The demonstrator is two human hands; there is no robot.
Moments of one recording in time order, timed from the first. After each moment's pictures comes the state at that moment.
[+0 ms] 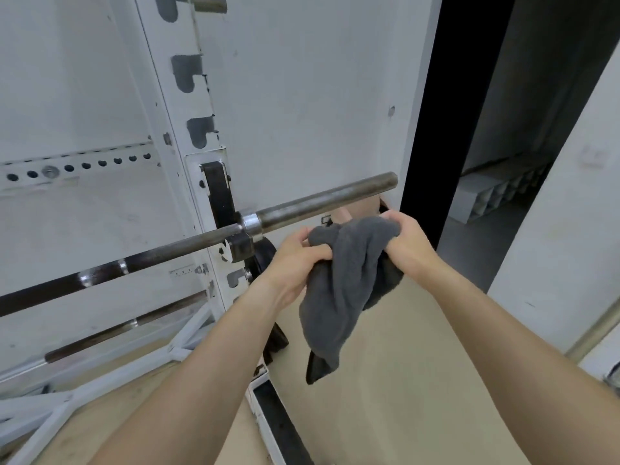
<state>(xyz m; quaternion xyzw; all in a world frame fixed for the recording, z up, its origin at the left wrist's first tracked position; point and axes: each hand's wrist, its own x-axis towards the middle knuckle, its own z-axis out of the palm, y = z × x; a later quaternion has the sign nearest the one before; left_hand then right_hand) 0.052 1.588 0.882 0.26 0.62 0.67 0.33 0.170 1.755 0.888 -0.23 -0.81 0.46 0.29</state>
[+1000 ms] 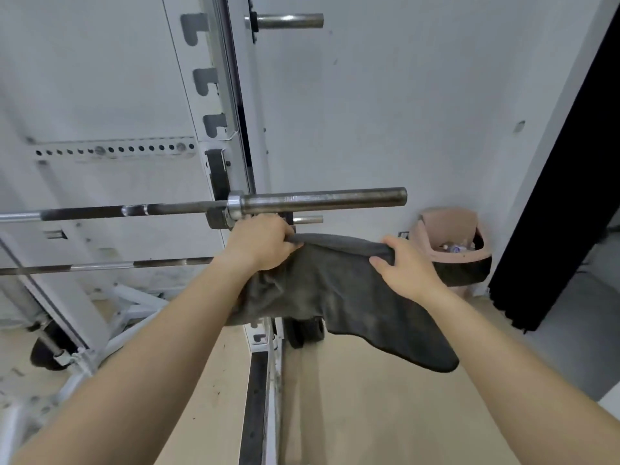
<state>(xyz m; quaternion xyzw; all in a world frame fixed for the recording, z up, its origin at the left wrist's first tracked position) 0.156 1.690 0.919 0.22 0.97 0.06 -0.11 0.225 1.951 0.855 0.00 -0.94 0.31 0.16</state>
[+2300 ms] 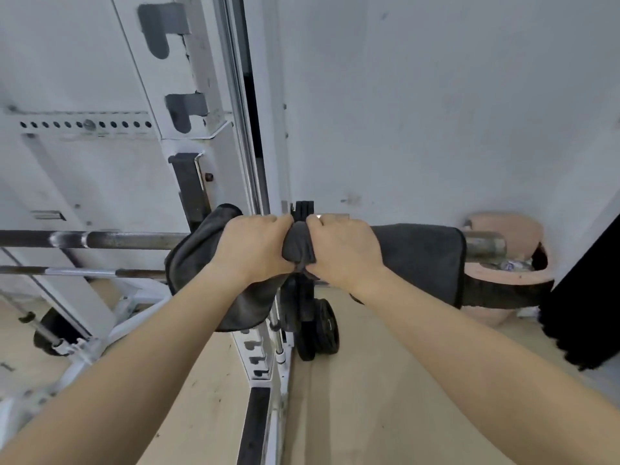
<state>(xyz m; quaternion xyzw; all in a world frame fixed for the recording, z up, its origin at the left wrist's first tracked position) -0.090 1.689 0.859 0.27 0.93 -0.04 -0.26 -0.059 1.868 0.857 0.19 -0.95 -0.05 0.23</state>
